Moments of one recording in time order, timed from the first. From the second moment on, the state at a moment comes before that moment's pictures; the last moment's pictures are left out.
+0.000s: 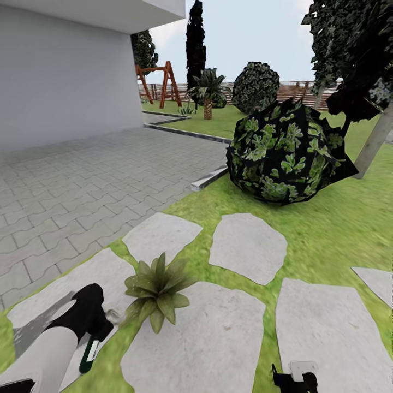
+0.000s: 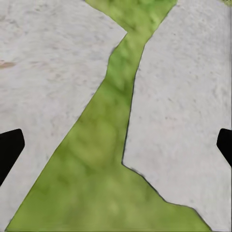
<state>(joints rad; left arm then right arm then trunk) -0.71 0.11 0.17 -0.60 -1.16 0.85 -0.94 -0.43 -0.07 -0.45 -0.07 0.51 -0.51 -0.11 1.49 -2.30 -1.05</state>
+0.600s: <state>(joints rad) -0.80 0.22 0.12 -0.78 -1.51 0.83 -1.54 -0.43 -0.07 -0.45 -0.07 0.51 -0.51 -0.11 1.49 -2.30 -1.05</state>
